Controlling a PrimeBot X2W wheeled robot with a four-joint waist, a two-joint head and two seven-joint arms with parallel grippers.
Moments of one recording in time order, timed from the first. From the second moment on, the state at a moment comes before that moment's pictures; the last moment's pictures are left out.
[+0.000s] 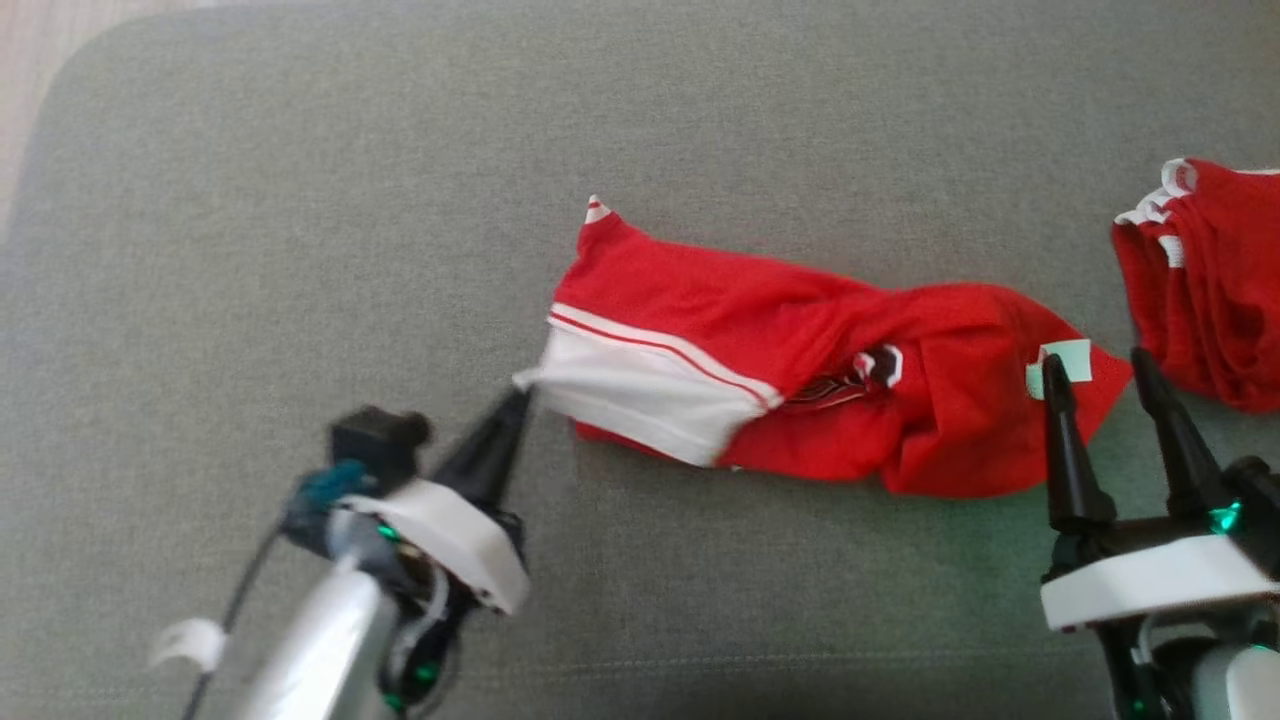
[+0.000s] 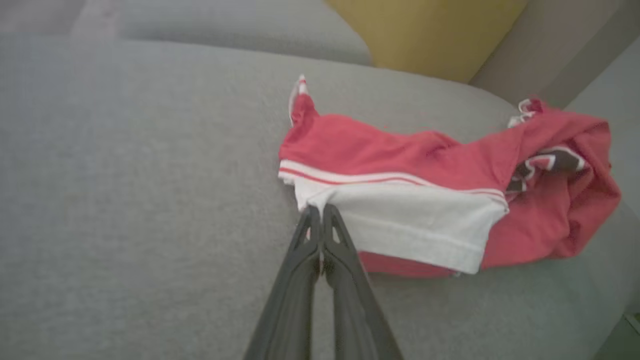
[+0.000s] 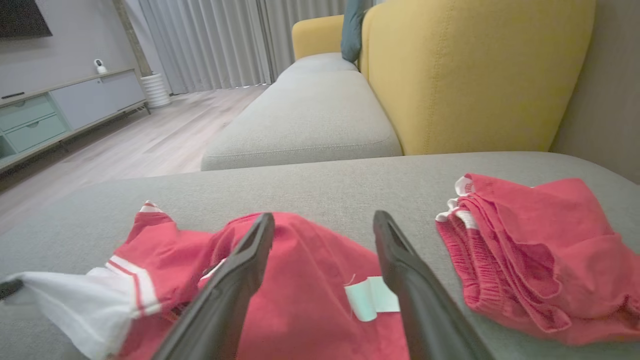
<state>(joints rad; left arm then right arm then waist) -0.23 0.13 -0.46 0.30 -0.43 -0.08 -0.06 0.09 -0.04 -0.05 -0.20 0.17 0.13 0.05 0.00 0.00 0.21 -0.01</state>
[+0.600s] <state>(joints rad) 0.00 0.28 -0.28 -0.02 -0.41 0.12 -0.05 0.10 -0.04 -0.18 -0.20 0.19 0.13 0.08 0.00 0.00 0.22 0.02</state>
